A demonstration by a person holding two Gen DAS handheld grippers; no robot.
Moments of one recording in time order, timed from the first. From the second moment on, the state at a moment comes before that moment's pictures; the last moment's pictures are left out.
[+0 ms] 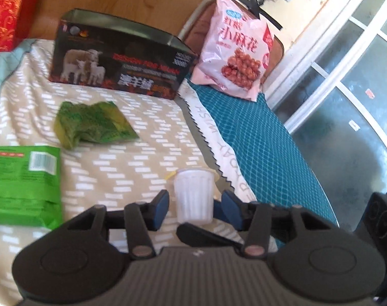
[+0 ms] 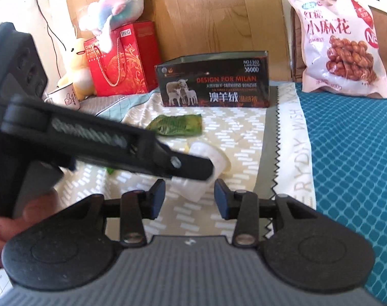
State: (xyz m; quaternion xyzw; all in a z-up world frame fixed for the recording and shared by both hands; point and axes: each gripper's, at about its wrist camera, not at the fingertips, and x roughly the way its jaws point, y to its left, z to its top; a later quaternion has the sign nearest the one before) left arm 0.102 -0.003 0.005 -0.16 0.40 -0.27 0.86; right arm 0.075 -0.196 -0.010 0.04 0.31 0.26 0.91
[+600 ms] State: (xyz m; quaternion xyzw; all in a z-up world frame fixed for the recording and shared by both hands) left arm 0.200 -0.021 0.082 -0.13 0.33 -0.26 0.90; right arm 0.152 -0.189 0.040 0.00 0.19 0.25 0.95
